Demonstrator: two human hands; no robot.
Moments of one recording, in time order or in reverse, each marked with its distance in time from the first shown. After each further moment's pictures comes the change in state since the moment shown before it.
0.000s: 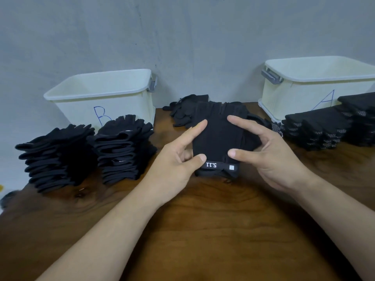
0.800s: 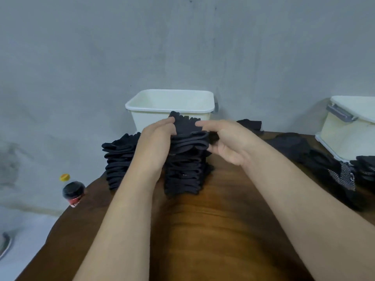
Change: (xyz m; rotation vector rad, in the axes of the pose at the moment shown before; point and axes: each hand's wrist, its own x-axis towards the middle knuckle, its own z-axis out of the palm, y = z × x) left_hand -0.009 0.034 -0.165 -0.100 0.564 -0.206; right_hand 0.142 -0.038 0.201 0.250 -0.063 0.496
